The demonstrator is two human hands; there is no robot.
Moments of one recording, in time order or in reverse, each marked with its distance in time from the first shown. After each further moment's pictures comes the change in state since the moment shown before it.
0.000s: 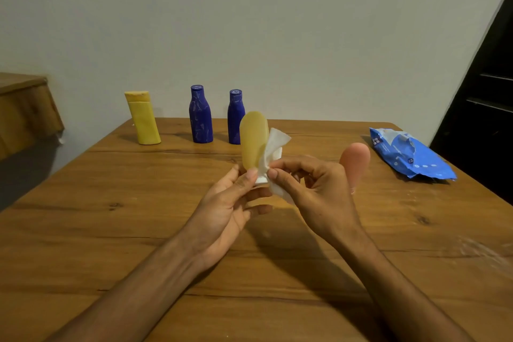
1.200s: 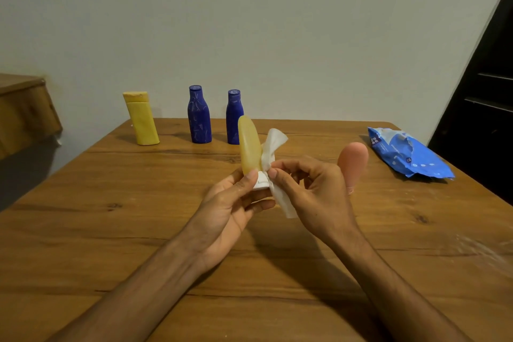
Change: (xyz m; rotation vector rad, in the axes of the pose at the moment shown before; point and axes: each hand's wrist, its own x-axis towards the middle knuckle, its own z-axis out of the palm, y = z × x) left_hand -0.004 0.000 0.007 -0.105 0.023 -0.006; right_hand -0.001 -0.001 0.003 -0.068 0.022 0.038
